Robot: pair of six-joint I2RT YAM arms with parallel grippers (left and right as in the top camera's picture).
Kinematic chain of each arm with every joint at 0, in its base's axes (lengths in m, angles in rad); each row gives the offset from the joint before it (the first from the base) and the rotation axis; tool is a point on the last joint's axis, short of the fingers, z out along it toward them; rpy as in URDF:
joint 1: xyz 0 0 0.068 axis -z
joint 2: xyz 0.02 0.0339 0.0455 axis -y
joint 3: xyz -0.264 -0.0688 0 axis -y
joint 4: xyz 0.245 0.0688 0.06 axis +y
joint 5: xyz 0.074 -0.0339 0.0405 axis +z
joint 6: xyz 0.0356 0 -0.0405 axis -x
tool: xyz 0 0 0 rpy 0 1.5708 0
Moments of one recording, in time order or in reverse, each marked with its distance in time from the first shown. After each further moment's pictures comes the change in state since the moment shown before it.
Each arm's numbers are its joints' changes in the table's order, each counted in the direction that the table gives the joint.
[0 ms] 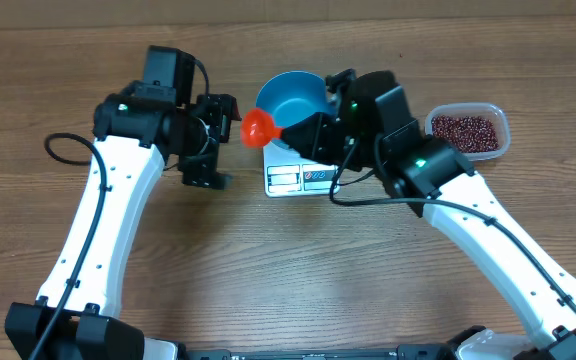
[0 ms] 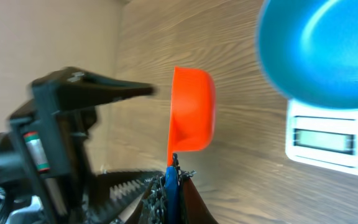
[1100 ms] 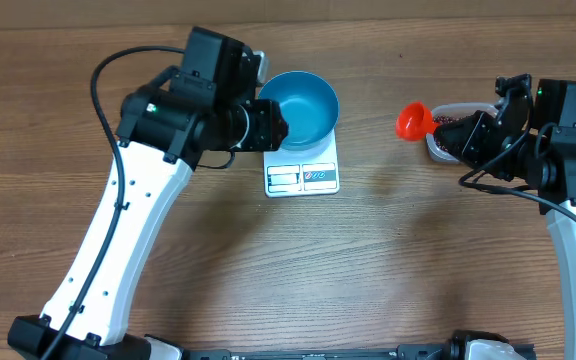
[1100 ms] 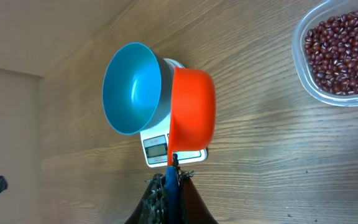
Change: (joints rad) left arm 0.221 0.000 0.211 0.053 0.003 -1.152; right arm 0.616 0.203 0.000 0.472 0.073 0.414
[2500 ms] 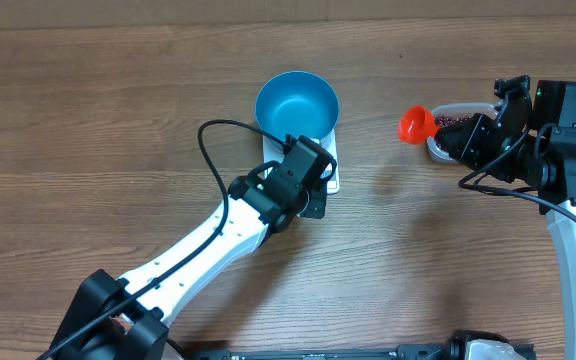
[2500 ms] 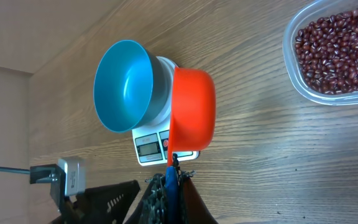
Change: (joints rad) left arm 0.325 -0.004 -0.661 -0.626 0.376 0.175; right arm 0.000 0.000 0.000 0.018 -0.024 0.020
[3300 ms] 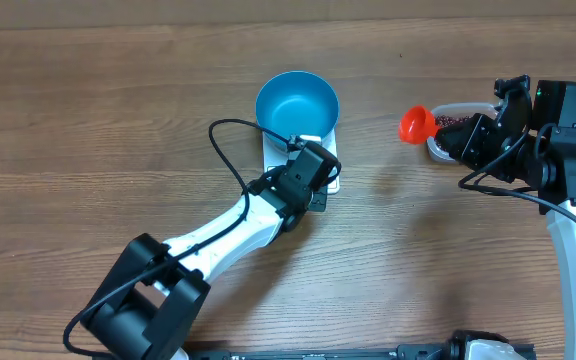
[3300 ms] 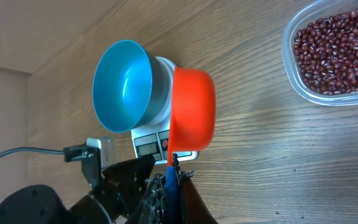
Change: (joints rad) left arm 0.000 -0.160 -0.055 -0.264 0.130 -0.054; right arm 0.000 0.000 0.000 0.000 -0.003 0.004
